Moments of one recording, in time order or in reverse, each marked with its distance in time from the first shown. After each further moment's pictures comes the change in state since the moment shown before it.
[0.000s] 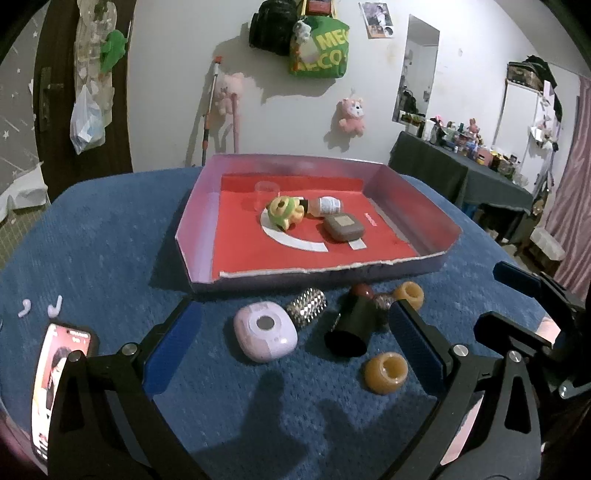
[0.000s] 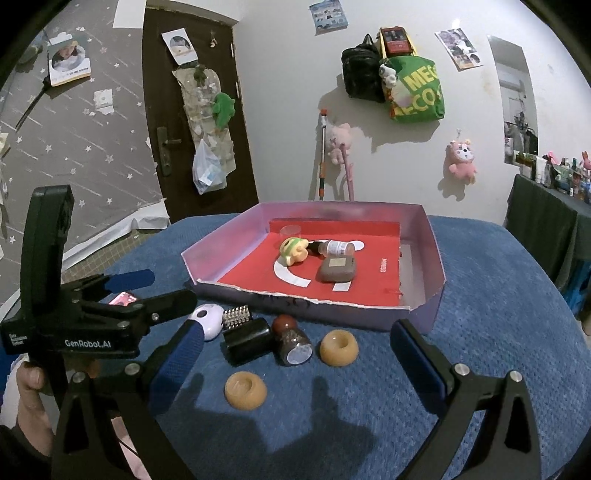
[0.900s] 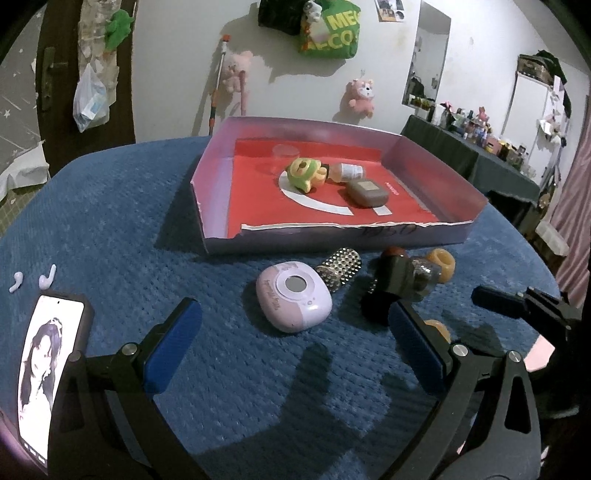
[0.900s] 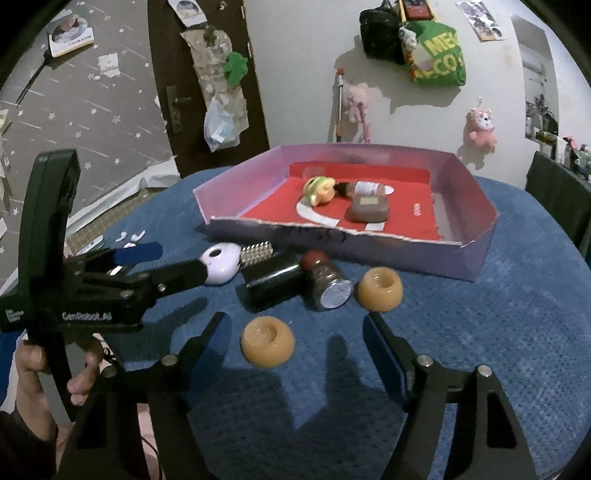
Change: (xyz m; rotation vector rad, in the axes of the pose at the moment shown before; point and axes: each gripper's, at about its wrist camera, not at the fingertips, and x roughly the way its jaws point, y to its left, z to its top) left arm 0.022 0.022 -0.024 -0.014 0.069 0.017; right arm 0.033 0.019 -0.038 -0.020 0.161 0.054
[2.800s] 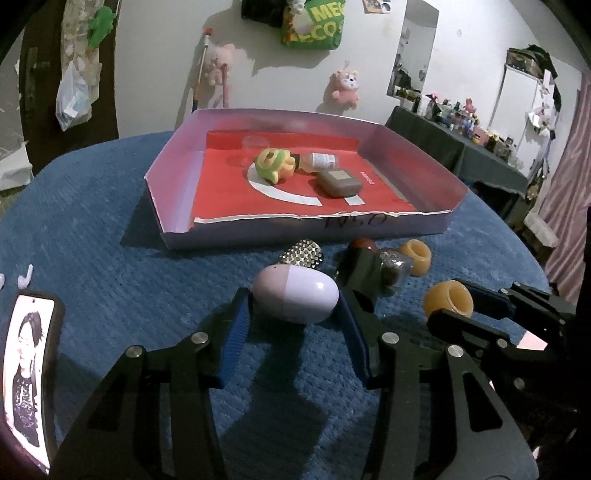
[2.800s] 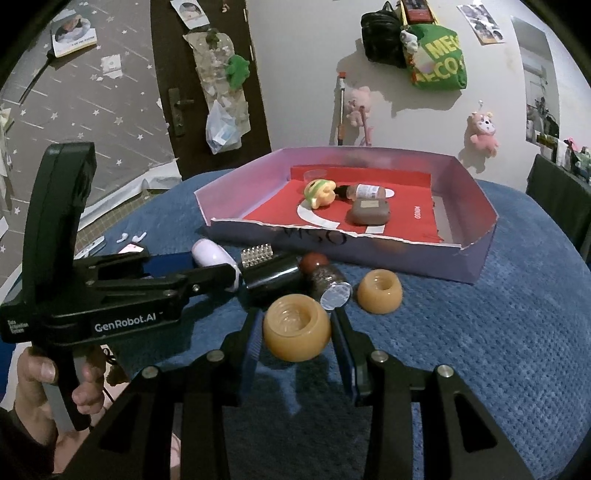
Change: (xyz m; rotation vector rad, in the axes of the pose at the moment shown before) left arm 0.003 -0.023 -0.001 0.014 0.030 -0.058; right arm -0.003 -0.003 0.001 -0.001 -0.021 0.001
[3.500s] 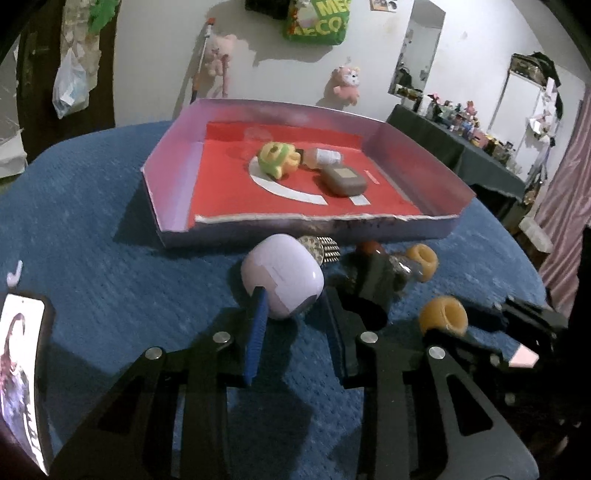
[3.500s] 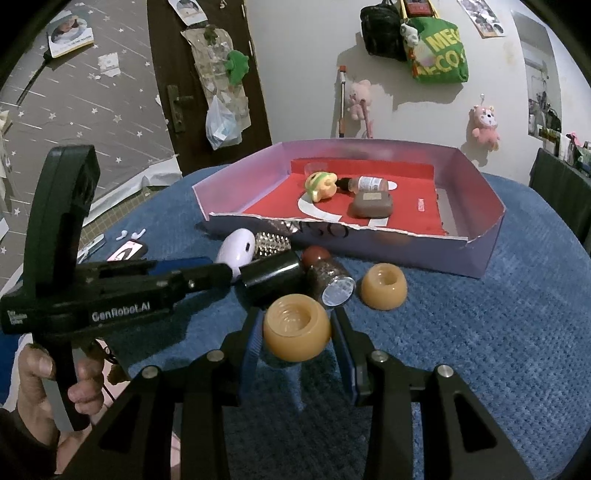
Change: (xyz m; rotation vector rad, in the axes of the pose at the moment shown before) left arm 0.014 0.009 0.008 -0.032 0.028 -0.021; right arm 0.007 -0.001 -0.002 0.010 0.026 0.011
